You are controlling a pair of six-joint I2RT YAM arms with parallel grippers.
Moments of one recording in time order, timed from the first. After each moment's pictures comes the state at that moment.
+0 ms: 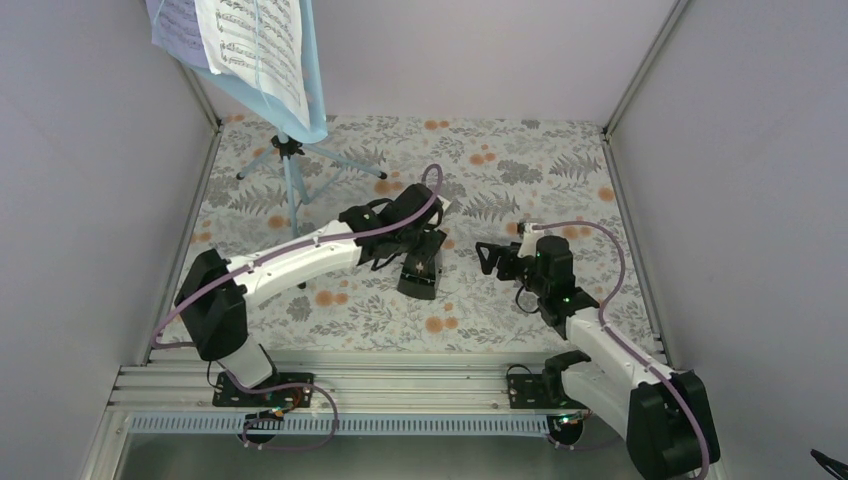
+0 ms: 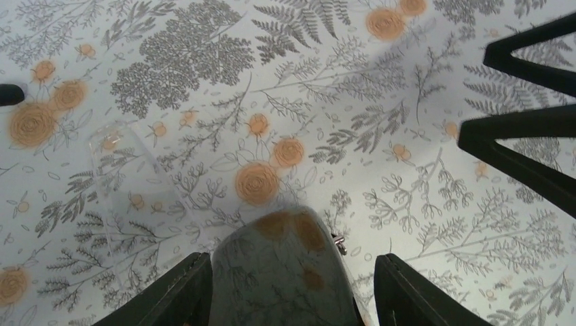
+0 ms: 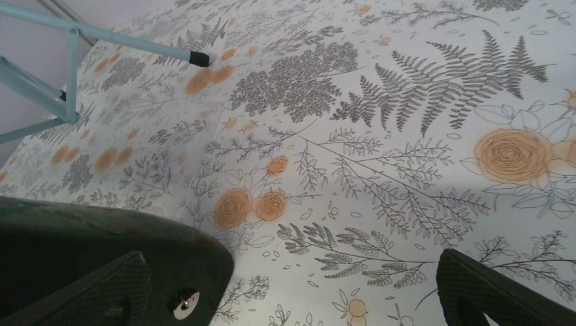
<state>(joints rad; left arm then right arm) -0.92 1.63 1.34 -0.58 -0.13 -0.24 0.29 0.92 0.31 0.13 -0.21 0.39</state>
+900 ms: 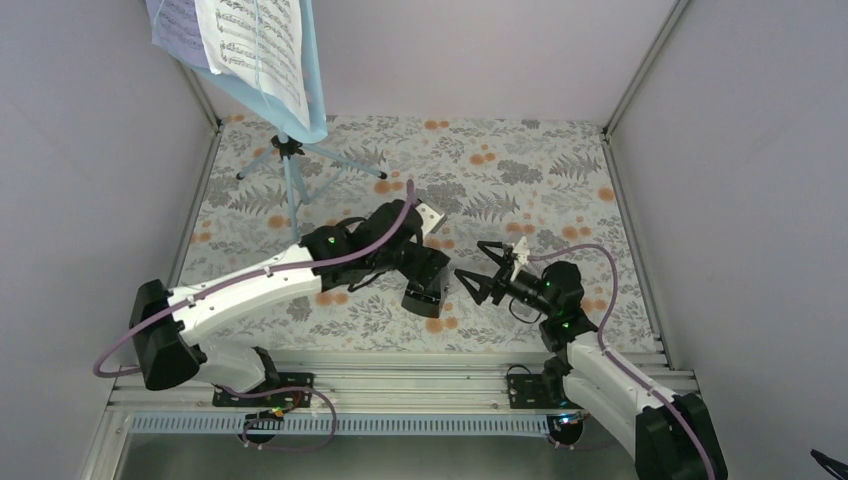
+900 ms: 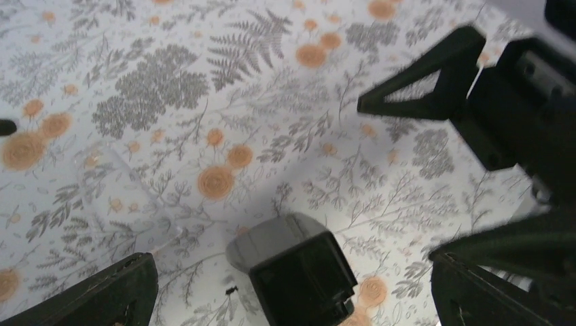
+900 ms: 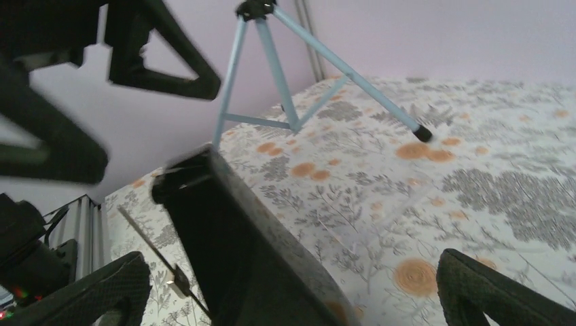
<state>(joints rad) -1.04 1.39 1.23 -0.60 -0.16 -0.25 0.33 0.81 0.13 0.59 -0.66 0.25</state>
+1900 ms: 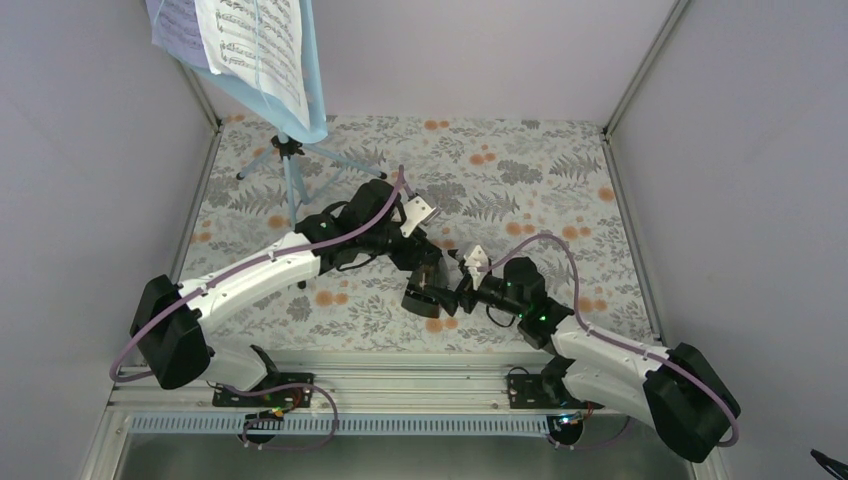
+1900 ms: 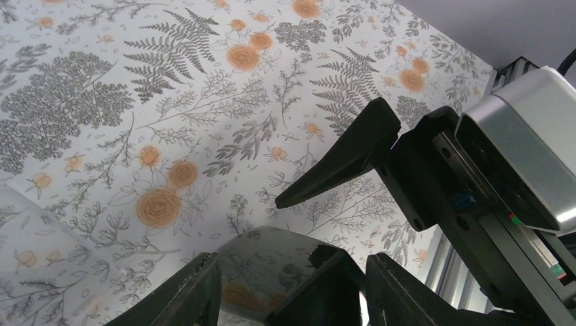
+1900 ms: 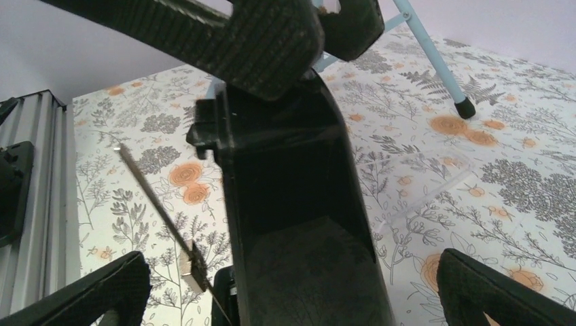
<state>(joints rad) -0.83 1.40 1.14 -0.43 0.30 -0.10 0.70 0.98 0.24 0.48 -0.34 -0.01</state>
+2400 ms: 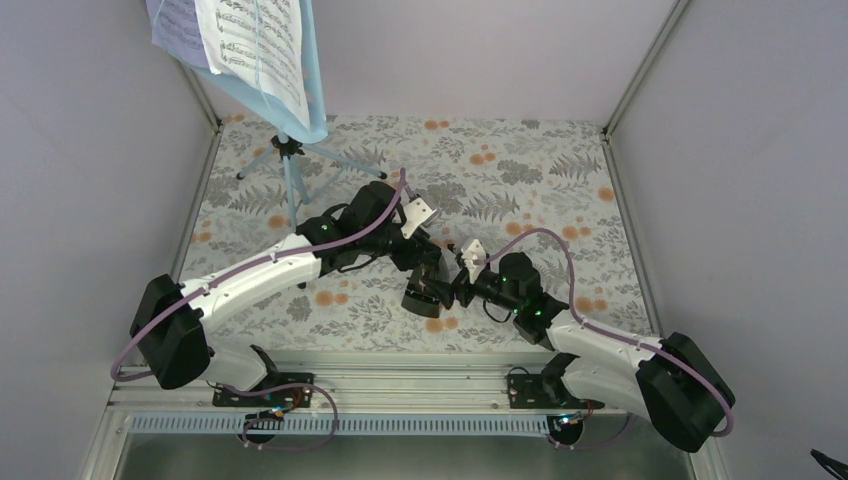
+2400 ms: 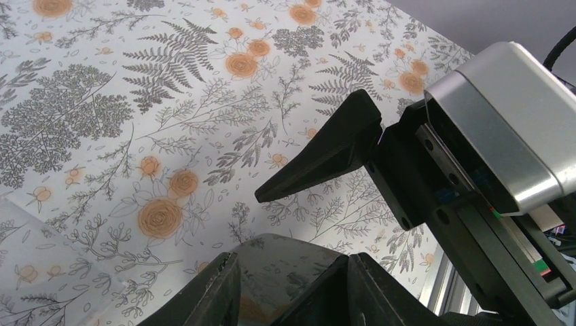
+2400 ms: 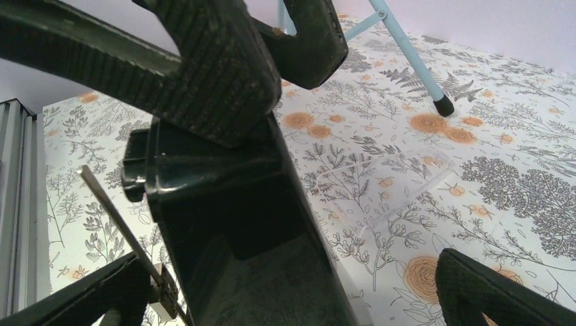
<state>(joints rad) -0.83 1.40 1.11 -0.39 0.29 -0.07 0.71 1.05 0.28 0.50 -0.28 0.00</state>
